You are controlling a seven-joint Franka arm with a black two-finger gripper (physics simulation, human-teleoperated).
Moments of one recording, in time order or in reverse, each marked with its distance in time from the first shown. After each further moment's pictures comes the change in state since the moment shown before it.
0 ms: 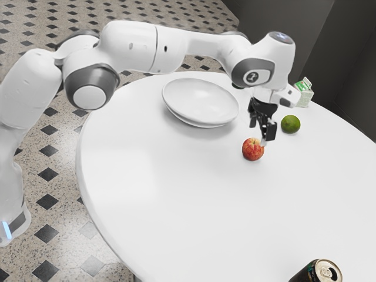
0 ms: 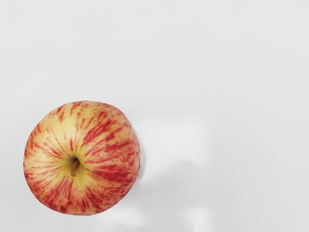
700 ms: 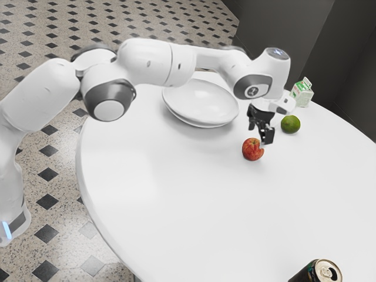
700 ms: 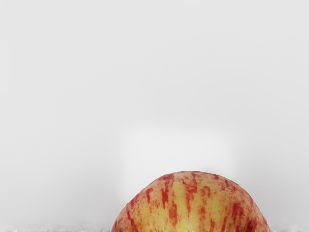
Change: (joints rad) arm 0.102 0.162 -0.005 0.102 0.005 0.068 0.018
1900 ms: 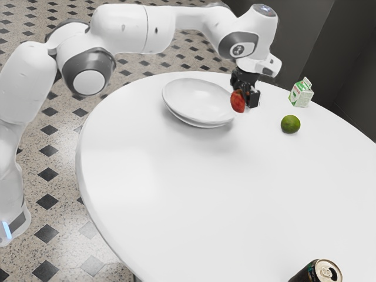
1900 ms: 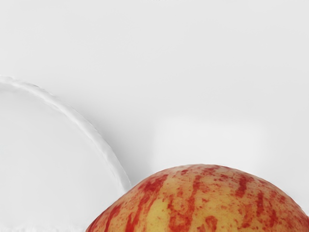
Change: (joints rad) arm 0.046 -0.240 0.005 -0.121 0.132 -0.124 -0.038
